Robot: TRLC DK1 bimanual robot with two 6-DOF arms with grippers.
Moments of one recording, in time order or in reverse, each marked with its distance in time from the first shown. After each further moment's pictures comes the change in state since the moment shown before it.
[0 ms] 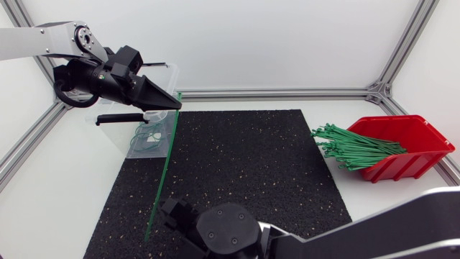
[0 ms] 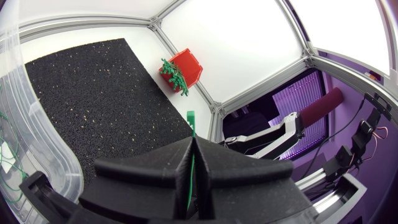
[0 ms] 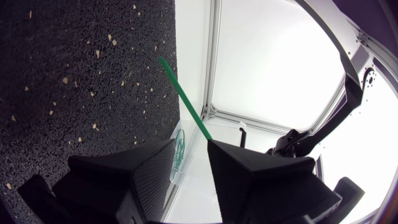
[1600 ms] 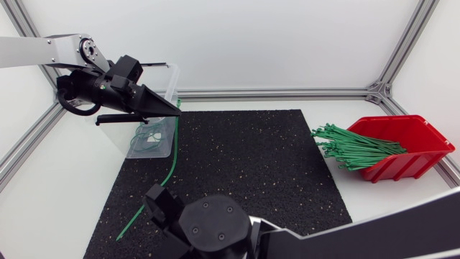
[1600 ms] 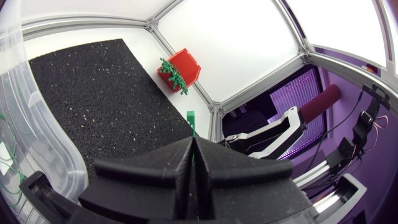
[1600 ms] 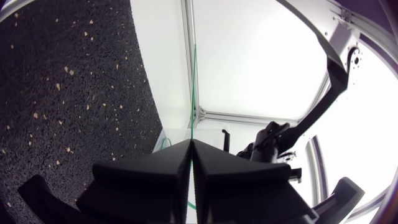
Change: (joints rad) left arm 0.015 0.014 -0.061 -0.005 0.026 0.109; right arm 0.024 -0.053 0.092 -0.090 0.003 0.135
